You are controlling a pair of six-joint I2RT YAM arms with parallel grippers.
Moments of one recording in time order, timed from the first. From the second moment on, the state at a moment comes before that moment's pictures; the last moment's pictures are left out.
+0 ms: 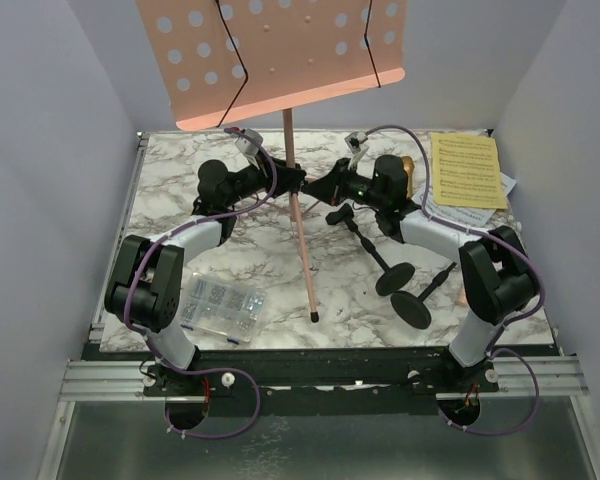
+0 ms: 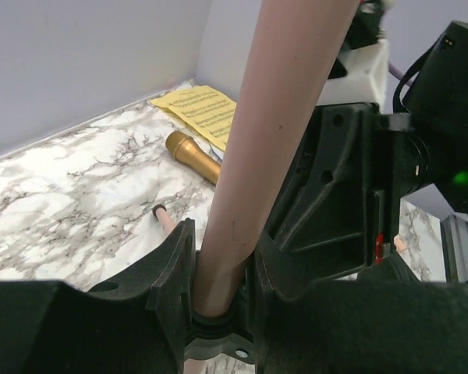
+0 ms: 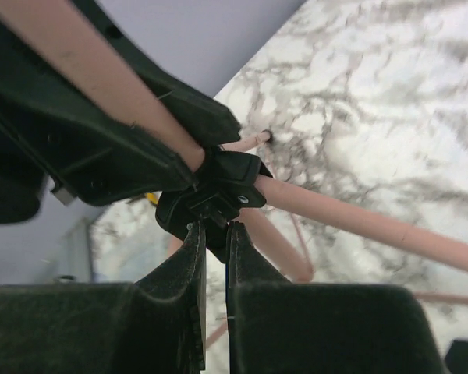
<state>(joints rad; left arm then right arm) -0.29 1.68 0.96 0.94 0.77 -0.46 0.49 1.75 1.04 0.72 -0.59 0.47</state>
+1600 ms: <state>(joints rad) -0.31 1.67 0.96 0.95 0.77 -0.47 0.47 1.43 0.83 0.31 -0.58 0.64</state>
